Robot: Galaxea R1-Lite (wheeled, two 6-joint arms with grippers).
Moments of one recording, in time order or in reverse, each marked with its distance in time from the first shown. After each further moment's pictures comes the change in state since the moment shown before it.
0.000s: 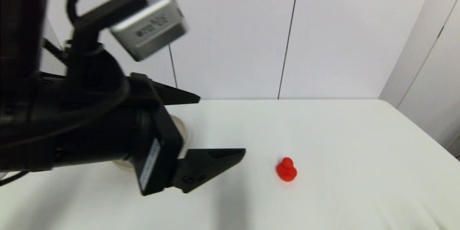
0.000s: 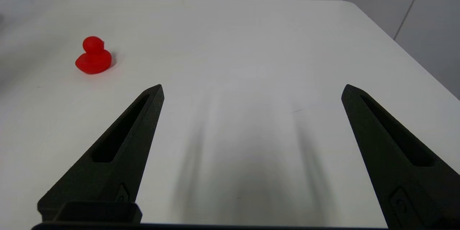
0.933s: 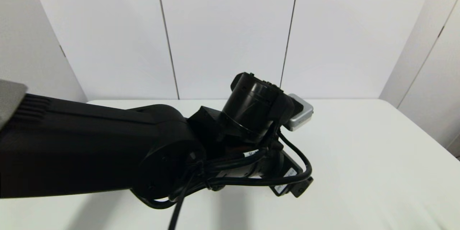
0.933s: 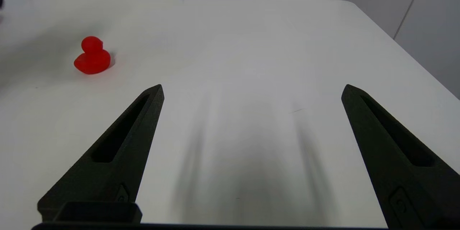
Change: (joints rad) left arm -0.055 0.542 -0.097 -0.269 0.013 -0.013; right arm 0.000 0.000 0.000 0.000 0.000 0.000
